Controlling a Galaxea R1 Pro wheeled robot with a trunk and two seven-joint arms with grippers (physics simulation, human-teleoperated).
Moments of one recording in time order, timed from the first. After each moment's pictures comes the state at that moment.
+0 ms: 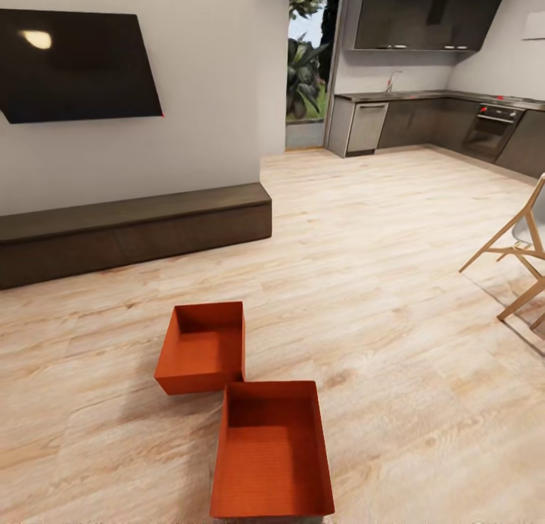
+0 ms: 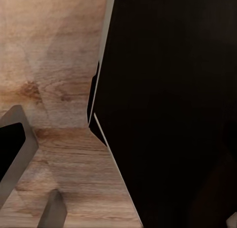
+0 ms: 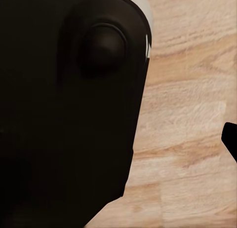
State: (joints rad) left arm 0.00 0.03 0.00 -0.07 0.24 -0.11 0.01; right arm -0.14 -0.01 0.53 0.02 -0.39 -0.15 -0.06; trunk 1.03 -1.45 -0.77
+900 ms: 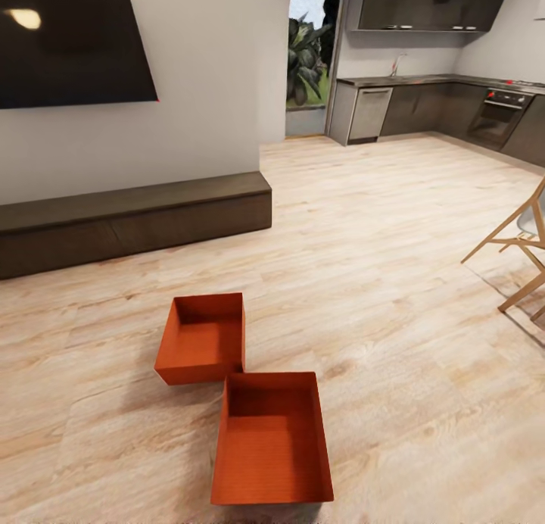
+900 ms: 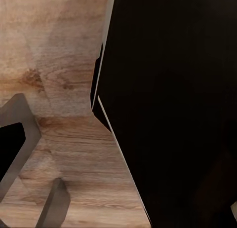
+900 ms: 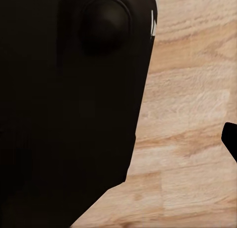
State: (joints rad) left arm 0.00 0.03 0.00 -0.07 0.24 -0.11 0.01; right arm -0.14 -0.01 0.53 0.02 -0.39 -0.15 -0.06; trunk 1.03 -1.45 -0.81
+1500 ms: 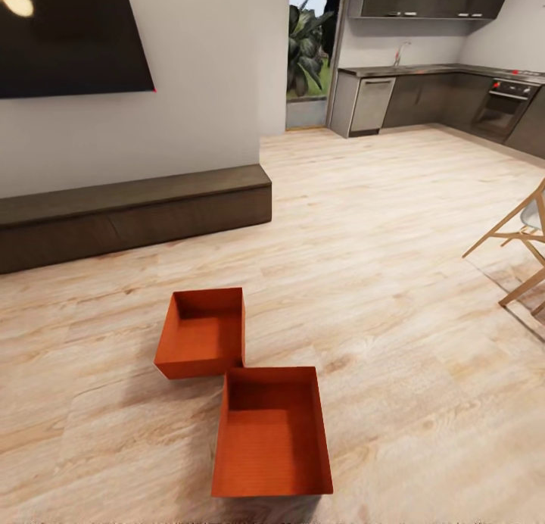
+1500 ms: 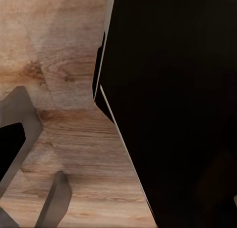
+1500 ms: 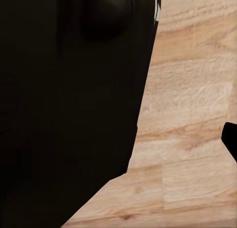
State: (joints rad) left arm 0.00 0.03 0.00 -0.07 0.24 -0.11 0.01; right arm -0.14 -0.01 0.53 0.02 -0.39 -0.15 -0.06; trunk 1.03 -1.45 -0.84
